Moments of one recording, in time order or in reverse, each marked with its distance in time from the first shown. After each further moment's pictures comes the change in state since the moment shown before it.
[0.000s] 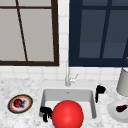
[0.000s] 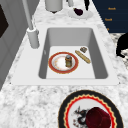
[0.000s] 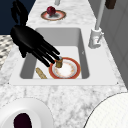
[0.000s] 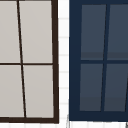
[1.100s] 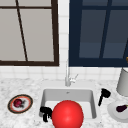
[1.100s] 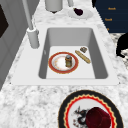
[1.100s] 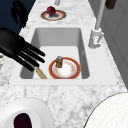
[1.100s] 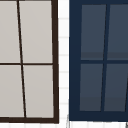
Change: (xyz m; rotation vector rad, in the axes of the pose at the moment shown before) left hand 0.000 0.000 0.000 0.000 0.000 0.000; right hand -0.054 -0.003 0.038 0.025 -0.047 -0.172
